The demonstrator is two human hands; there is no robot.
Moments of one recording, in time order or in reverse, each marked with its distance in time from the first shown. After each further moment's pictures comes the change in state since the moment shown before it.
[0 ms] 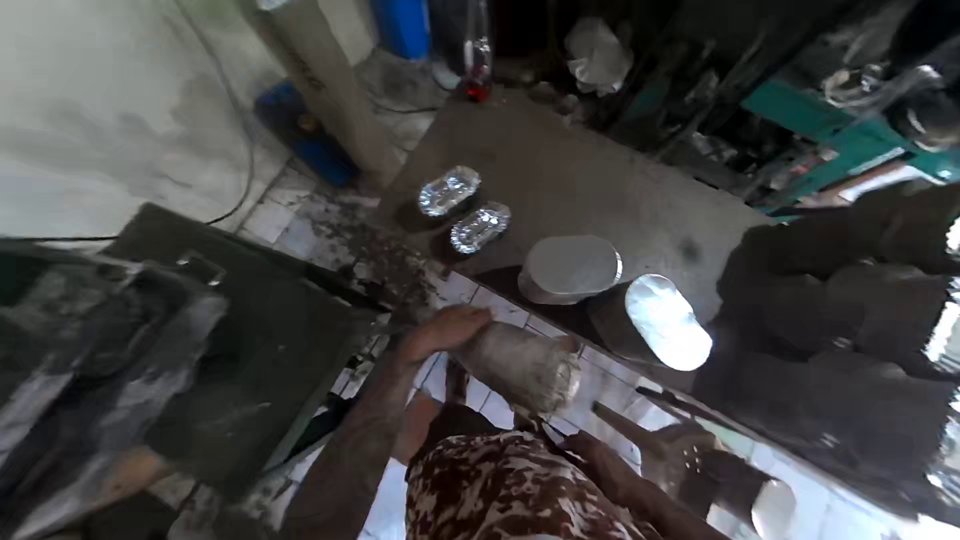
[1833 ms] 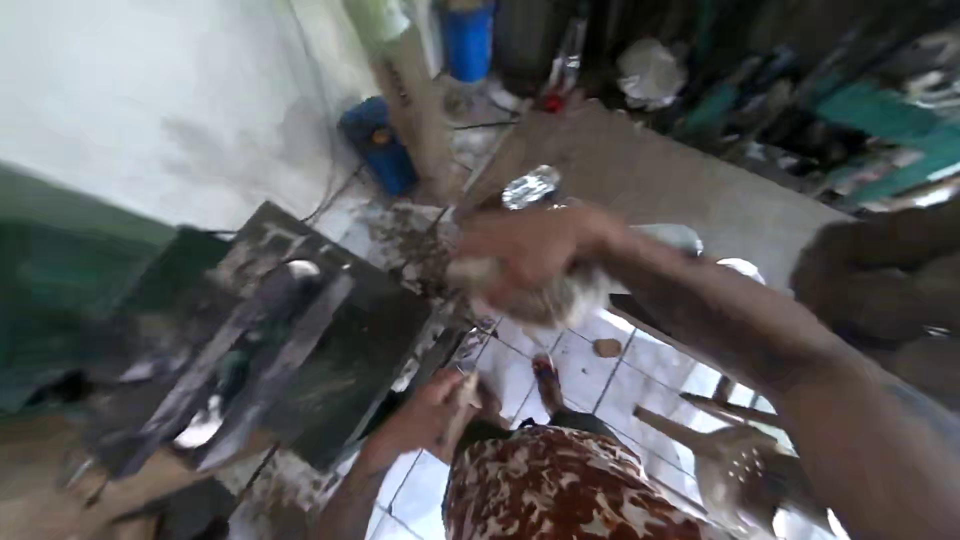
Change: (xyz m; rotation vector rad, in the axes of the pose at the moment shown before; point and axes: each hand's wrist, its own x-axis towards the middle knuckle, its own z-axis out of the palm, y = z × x) left_hand -0.201 -0.113 0.008 -0.195 0.166 0.093; right_hand 0.134 -0.411 -0.178 -0.597 -0.023 -0.619
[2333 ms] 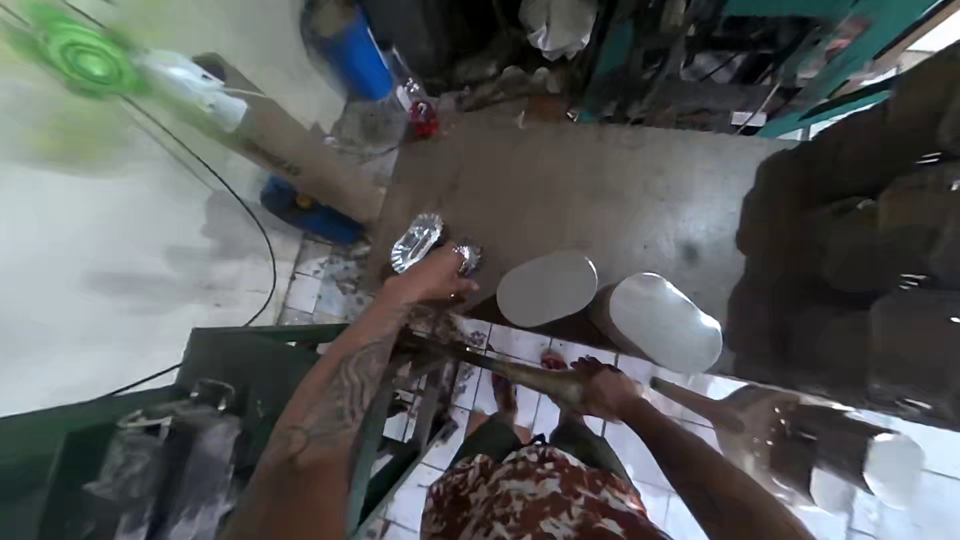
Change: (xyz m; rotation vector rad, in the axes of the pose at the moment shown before) left_hand 0.384 0.142 -0.024 0.971 -0.260 0.215; right_hand -0.228 0.224 0.336 0.318 -0.022 0.941
